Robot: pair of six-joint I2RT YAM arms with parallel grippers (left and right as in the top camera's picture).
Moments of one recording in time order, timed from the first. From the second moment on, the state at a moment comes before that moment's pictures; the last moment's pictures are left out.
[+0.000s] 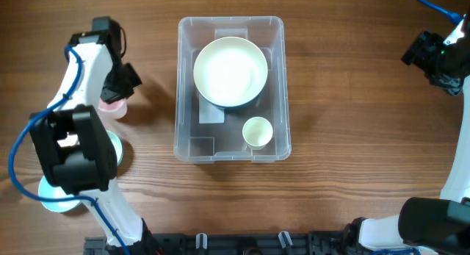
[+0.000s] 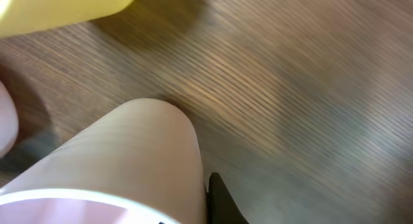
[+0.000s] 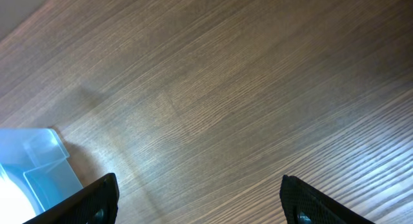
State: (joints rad) left arm 0.10 2.03 1.61 -1.12 -0.14 -0.44; right arm -0.31 1.62 1.78 -1.26 0.01 0.31
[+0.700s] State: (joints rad) left arm -0.77 1.78 1.86 -1.25 0.03 -0.63; right arm -0.31 1.62 1.78 -1.26 0.01 0.30
